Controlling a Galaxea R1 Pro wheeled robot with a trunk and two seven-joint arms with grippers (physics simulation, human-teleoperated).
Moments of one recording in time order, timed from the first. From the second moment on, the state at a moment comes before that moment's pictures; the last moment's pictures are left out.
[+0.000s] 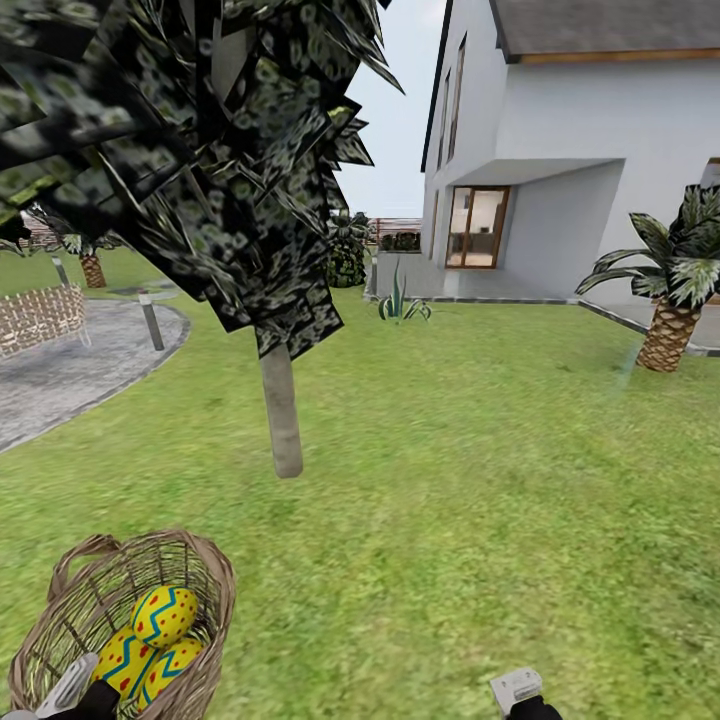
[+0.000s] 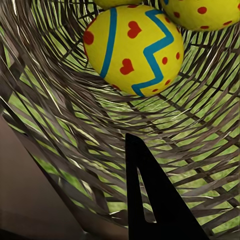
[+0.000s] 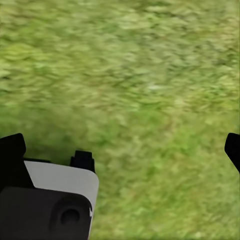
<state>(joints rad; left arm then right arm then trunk) -0.24 0.21 0.57 -0.76 0.81 0.68 0.18 -0.17 -0.04 0.16 -0.91 0.09 0.77 -0.04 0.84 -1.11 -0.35</state>
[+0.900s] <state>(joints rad) -0.24 0.21 0.57 -0.76 0.81 0.68 0.18 -0.17 -0.04 0.19 -0.91 0.09 0.77 -0.04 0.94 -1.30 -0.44</state>
